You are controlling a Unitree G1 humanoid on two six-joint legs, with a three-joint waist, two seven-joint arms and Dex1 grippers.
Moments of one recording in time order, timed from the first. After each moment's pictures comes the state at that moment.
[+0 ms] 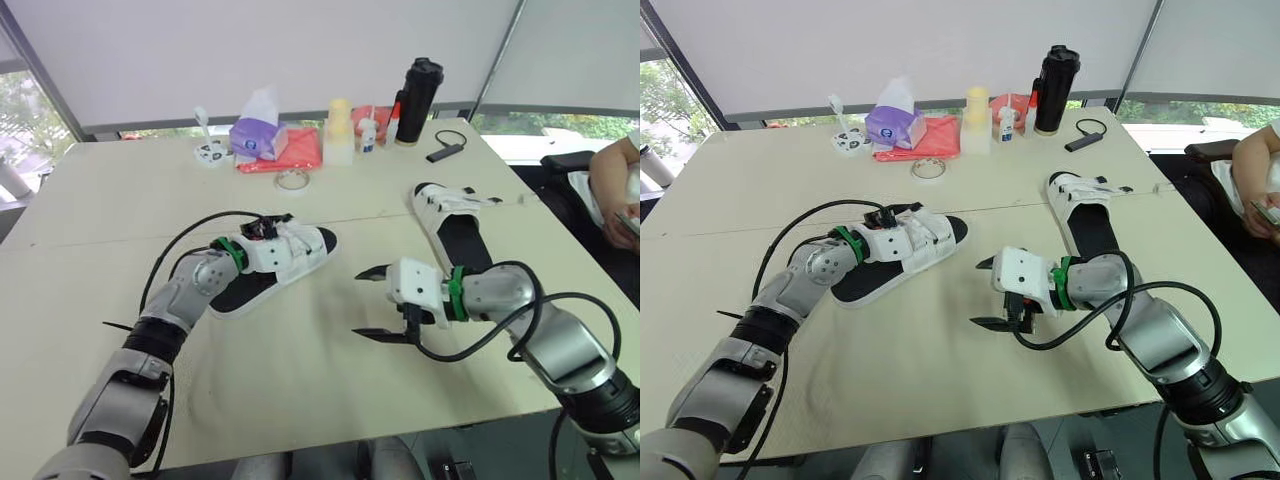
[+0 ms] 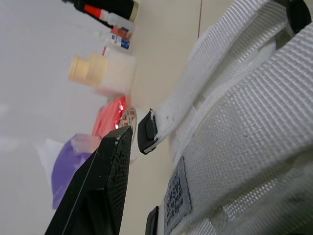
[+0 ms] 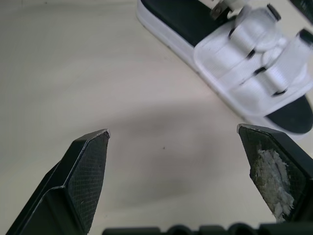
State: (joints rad) left arm -0.70 0.51 -0.28 0.53 0.56 -0.44 -0.35; right arm -0.44 -0.80 0.27 -0.47 0.19 0.52 0.99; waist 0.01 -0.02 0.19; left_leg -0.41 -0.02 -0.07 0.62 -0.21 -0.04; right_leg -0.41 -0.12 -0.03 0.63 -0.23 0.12
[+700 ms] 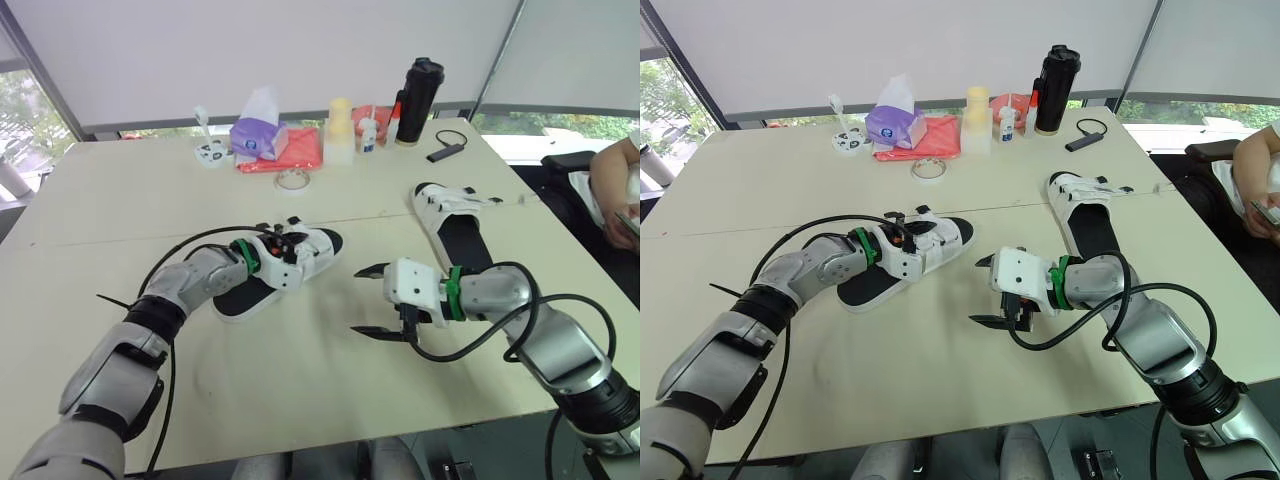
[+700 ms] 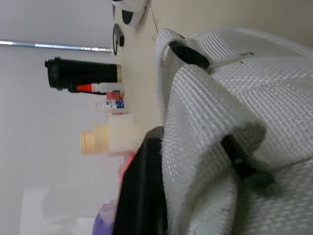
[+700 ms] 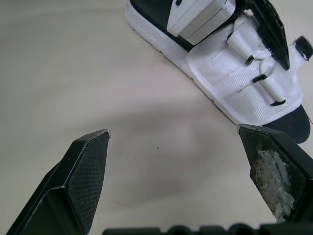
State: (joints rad) left arm -0.84 0.56 -0.47 0.67 0.77 -0.68 -0.18; right arm -0.43 -0.79 0.27 -0.47 0.16 0.52 0.98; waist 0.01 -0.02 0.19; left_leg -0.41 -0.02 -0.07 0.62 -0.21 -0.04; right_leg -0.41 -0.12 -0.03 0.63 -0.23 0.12
